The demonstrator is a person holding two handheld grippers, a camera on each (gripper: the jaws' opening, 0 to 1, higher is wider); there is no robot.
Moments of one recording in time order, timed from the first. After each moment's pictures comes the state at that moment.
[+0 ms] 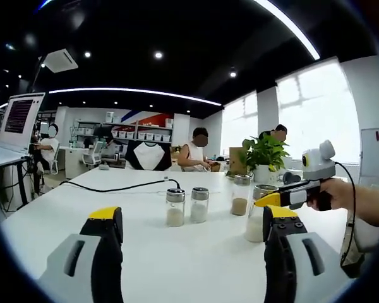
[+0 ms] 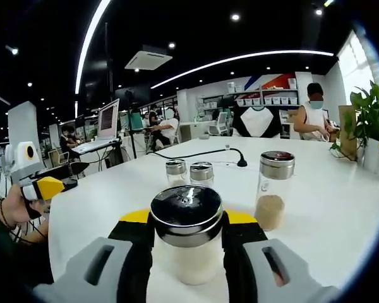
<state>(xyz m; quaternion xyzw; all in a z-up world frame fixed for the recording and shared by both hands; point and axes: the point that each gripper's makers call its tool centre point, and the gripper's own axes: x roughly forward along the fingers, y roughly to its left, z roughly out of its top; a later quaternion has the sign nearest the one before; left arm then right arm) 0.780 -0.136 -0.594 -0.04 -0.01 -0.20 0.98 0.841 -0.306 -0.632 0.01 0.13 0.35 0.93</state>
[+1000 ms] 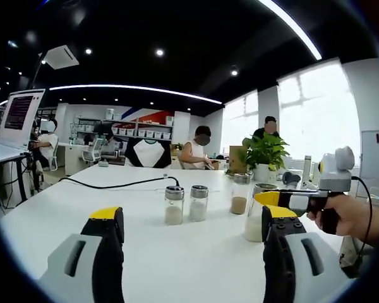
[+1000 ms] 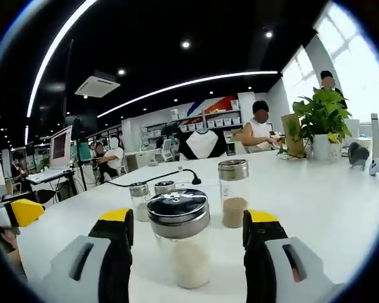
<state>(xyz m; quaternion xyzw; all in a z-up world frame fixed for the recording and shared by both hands) 0.782 -0.141 -0.597 -0.05 -0.01 -0.20 0.98 0.841 -0.325 -0.624 0.04 0.06 0.13 0.99</state>
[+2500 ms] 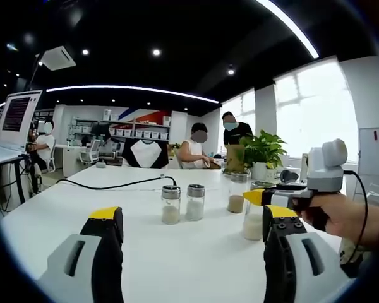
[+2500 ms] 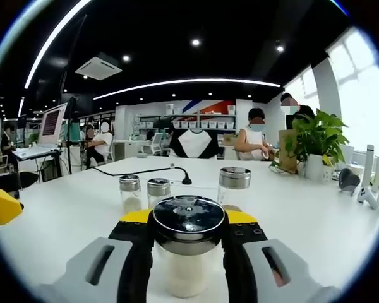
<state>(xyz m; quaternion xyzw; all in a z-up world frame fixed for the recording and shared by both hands) 0.779 -0.144 -0.596 -0.04 -0.01 -0.21 0.98 0.855 -0.318 -0.622 -0.03 0.06 0.10 0.99</state>
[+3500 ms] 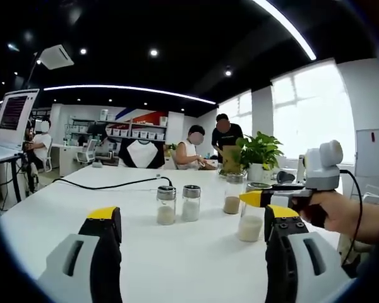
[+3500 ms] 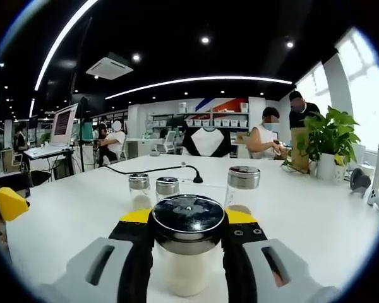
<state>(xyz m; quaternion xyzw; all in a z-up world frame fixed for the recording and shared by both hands) 0.781 -0.150 -0.599 -0.05 -0.01 -0.22 0.97 0.853 -0.315 -0.622 -0.02 0.06 0.16 0.98</state>
